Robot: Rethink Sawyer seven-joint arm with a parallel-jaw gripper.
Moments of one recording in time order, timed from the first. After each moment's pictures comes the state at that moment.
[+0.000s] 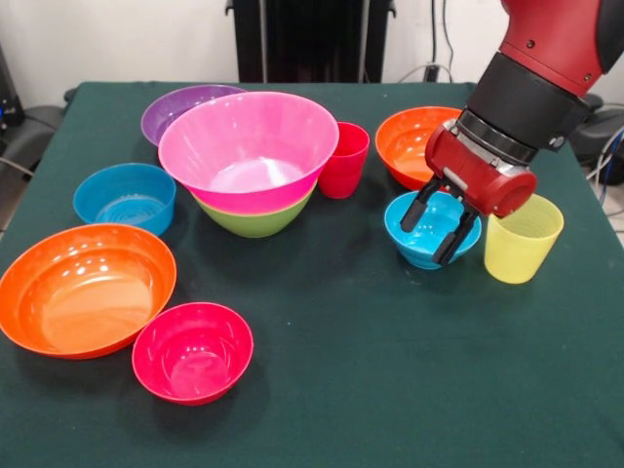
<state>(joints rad) 0.47 -0.03 -0.80 1.29 0.76 0.40 2.59</state>
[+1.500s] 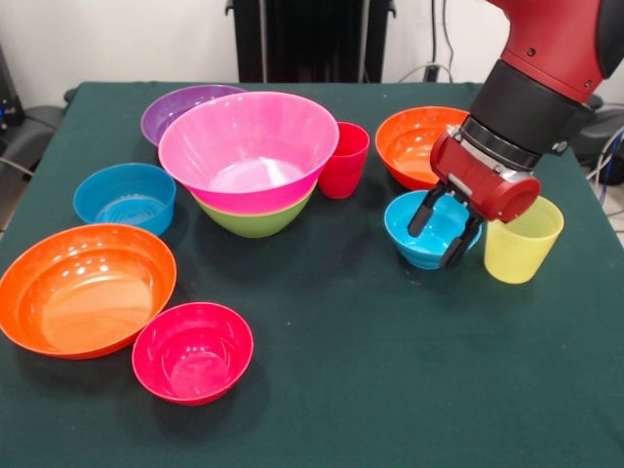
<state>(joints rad) 0.46 -0.03 -0.77 1.29 0.76 0.39 2.59</state>
